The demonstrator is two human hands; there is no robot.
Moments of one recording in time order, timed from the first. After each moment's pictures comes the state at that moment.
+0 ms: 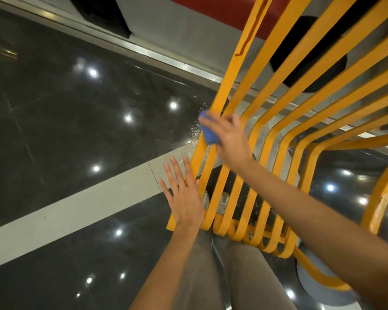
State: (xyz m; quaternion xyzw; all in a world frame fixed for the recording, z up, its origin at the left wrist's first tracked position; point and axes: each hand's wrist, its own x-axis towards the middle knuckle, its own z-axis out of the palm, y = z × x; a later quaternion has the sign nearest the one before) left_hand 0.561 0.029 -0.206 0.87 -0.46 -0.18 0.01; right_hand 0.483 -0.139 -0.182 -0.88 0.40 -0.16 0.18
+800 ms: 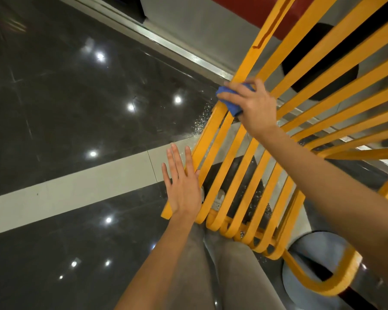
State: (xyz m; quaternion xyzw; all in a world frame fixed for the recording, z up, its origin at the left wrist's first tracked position) left_hand 0.561 0.030 -0.206 0.87 -0.46 -0.15 0.01; right_hand 0.474 -0.208 -0.164 -0.93 0.34 -0.10 0.02
